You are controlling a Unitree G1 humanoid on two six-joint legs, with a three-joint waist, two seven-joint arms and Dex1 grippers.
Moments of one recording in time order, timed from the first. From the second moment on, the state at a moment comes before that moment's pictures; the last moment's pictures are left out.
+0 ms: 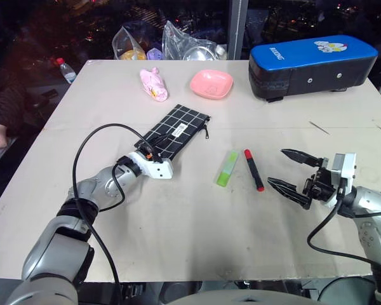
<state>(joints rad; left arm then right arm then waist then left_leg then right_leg) -0.59 0.73 -0.33 0.80 0.78 -0.85 0.19 -0.02 -0.54 -0.16 -0.24 0.56 0.11 1.06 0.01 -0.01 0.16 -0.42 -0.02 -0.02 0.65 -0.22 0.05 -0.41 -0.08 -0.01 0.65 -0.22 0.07</state>
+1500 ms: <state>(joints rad) -0.22 0.51 -0.17 0.03 -0.20 -0.34 -0.54 -0.72 -0.36 0.08 0.19 0.30 0.66 0.62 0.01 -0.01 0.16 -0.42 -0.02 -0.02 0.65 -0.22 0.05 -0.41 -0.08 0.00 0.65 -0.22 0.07</state>
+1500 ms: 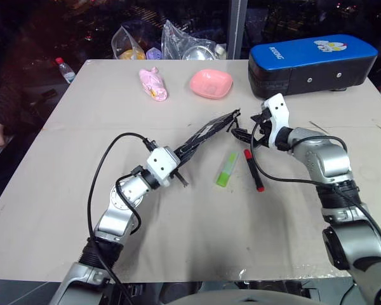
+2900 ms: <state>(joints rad) -0.22 0.41 -0.12 0.06 -0.06 -0.34 -0.57 -0.77 -0.45 0.21 0.11 0.21 0.55 1.02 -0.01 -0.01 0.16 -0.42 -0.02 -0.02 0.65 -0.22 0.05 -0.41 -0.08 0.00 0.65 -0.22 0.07</state>
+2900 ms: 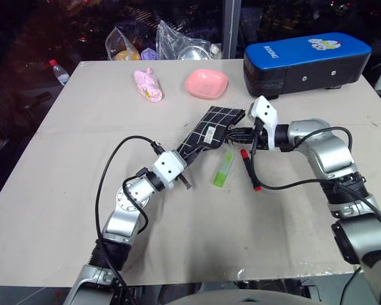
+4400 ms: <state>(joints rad) -0.25 0.36 -0.13 0.08 0.05 -0.44 -0.49 -0.81 -0.41 0.34 -0.09 0.24 0.66 1.08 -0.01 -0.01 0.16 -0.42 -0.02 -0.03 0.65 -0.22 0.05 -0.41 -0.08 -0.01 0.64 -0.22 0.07</state>
